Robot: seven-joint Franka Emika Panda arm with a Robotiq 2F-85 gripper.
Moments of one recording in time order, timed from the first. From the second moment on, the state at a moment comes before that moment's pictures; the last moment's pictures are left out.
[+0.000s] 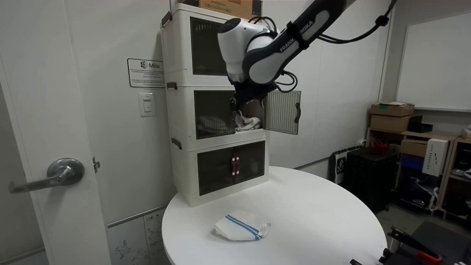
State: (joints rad) arm 0.08 0.22 0.16 -1.86 -0.93 2.20 1.07
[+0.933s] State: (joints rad) arm 0.29 0.47 0.05 -1.61 -1.38 2.06 1.77
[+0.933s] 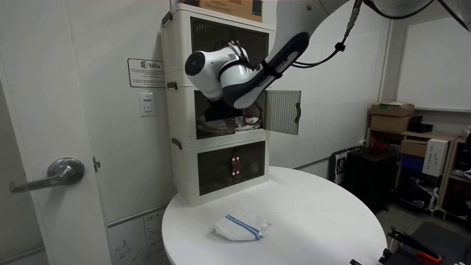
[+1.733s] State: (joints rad) arm 0.19 0.50 0.06 -1.55 -1.30 2.11 1.63
